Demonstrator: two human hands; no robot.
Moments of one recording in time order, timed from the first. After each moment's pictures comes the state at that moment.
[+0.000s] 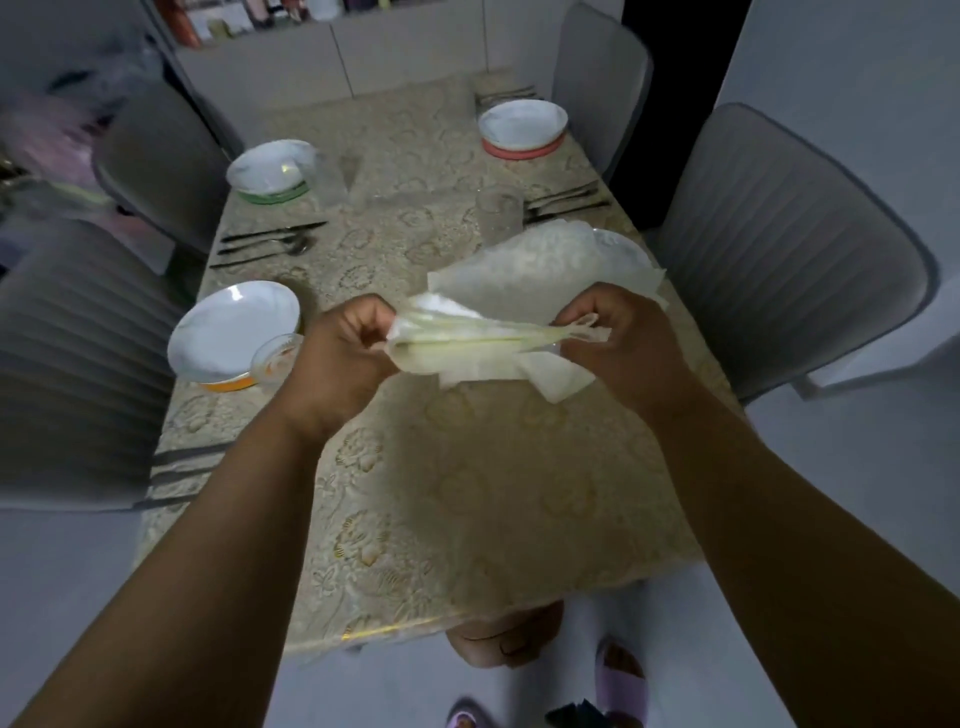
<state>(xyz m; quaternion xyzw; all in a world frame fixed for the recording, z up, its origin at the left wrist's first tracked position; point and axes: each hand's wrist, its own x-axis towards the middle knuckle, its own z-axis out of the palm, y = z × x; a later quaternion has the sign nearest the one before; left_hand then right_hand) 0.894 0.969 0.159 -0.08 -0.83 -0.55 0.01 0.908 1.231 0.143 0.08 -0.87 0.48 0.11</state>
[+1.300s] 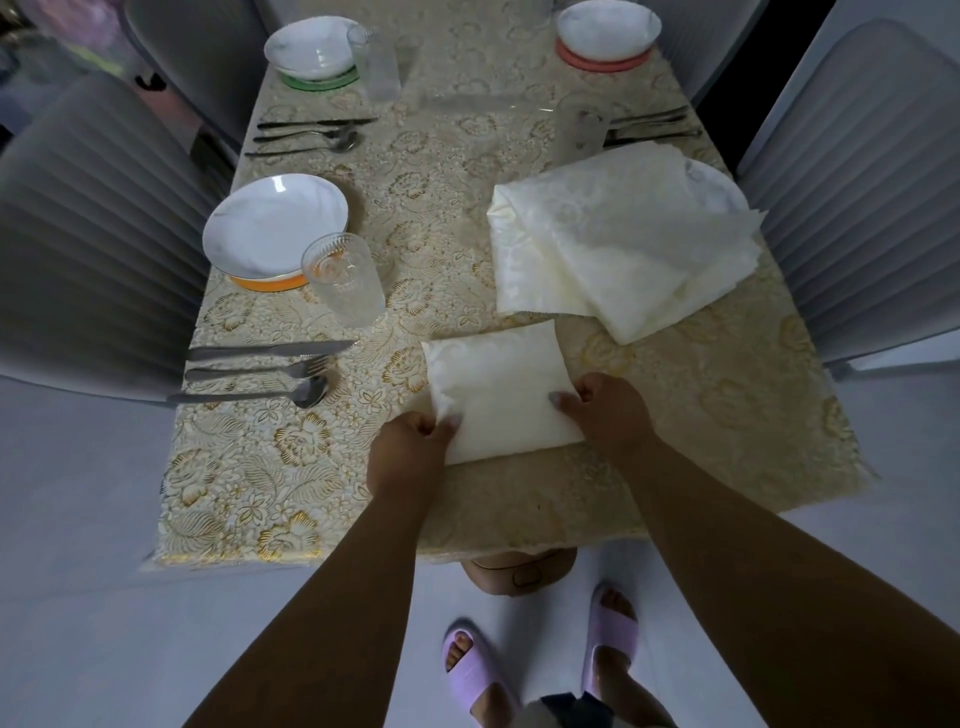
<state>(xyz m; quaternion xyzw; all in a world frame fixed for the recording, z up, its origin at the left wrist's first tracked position) 0.981 0.937 -0.012 0.24 -0.89 -0.38 -0.05 0.935 1.156 -0.004 -0.05 -0.93 0.35 -0.11</state>
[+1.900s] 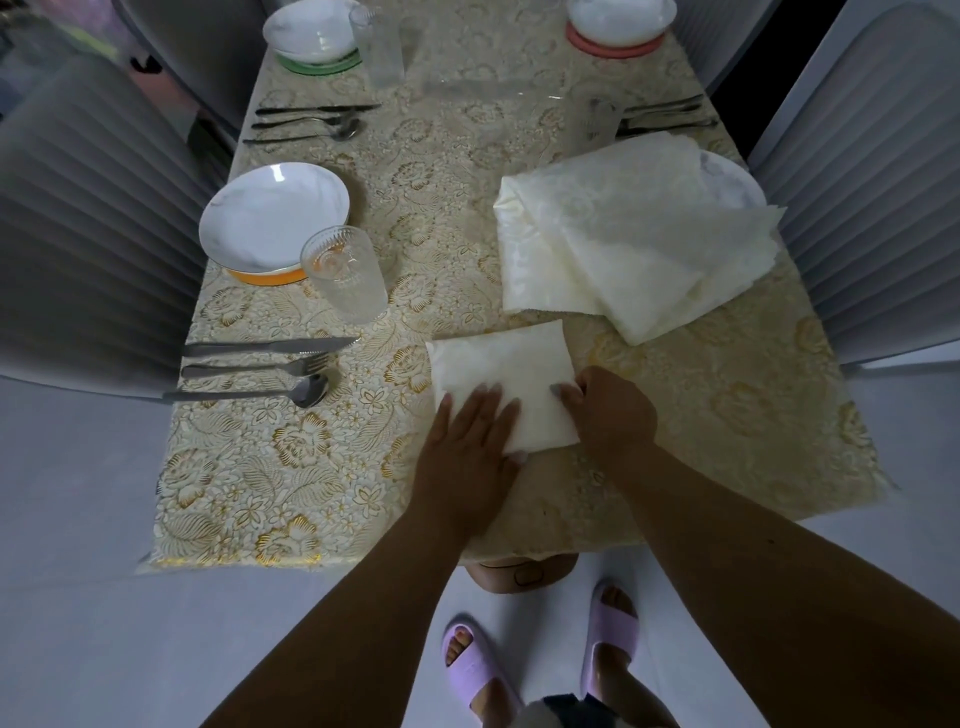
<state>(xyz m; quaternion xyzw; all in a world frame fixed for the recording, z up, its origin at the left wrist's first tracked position) 0.987 0.962 -0.047 -0.20 -0.97 -0.09 0.08 0.928 1.144 -0.014 -0.07 -0.98 0.19 -0.07</state>
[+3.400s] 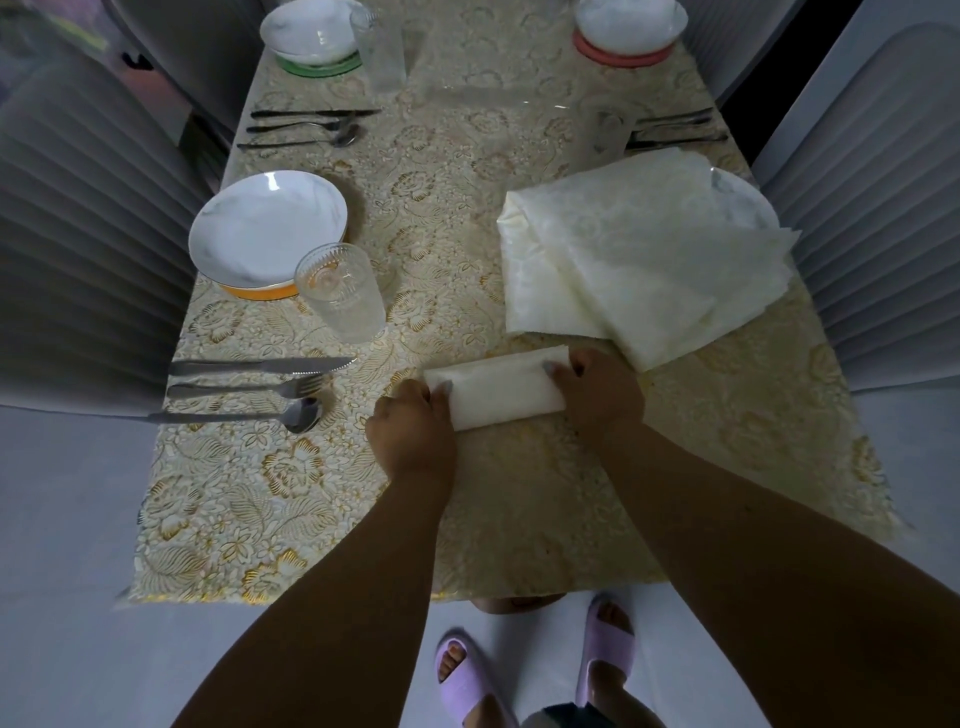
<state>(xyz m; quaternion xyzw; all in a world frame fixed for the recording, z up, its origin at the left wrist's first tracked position) 0.922 0.946 -0.022 0.24 -0.94 -0.23 0.04 0.875 1.131 -0.012 -0.09 -0.95 0.30 -0.06</state>
